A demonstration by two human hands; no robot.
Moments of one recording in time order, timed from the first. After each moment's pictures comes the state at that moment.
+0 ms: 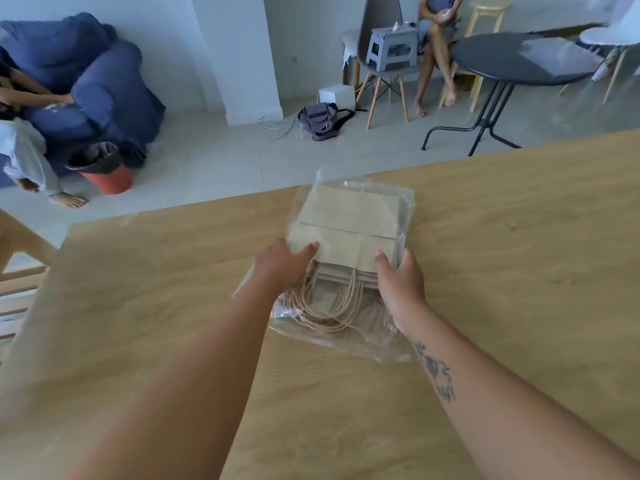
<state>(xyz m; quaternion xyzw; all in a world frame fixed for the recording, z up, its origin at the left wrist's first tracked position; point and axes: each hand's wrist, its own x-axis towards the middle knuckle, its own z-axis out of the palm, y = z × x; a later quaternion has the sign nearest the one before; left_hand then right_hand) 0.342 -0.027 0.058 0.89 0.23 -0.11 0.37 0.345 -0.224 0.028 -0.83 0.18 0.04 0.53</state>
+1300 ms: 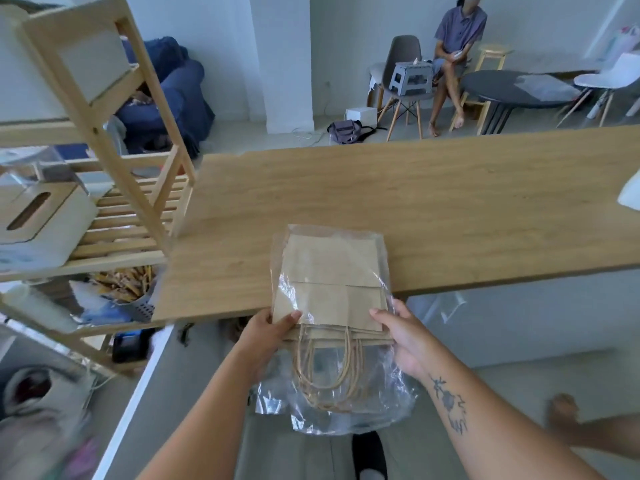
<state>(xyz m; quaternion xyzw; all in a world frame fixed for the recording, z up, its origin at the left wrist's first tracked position) -0.140 0.031 0.012 0.66 0.28 -0.10 0.70 -0.073 -0.218 0.033 -0.64 0.18 0.29 0.69</state>
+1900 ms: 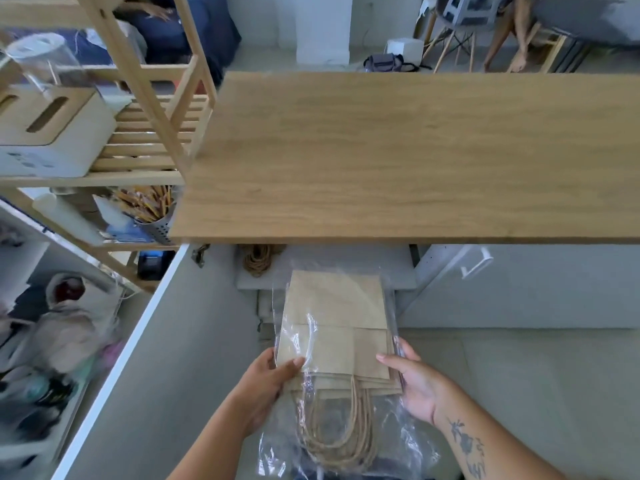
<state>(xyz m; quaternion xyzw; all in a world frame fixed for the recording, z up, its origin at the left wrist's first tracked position) -0.297 -0.021 -0.059 0.51 0.37 -0.15 0.76 -0.186 -0.263 -0.050 -0.55 0.27 0.44 0.66</state>
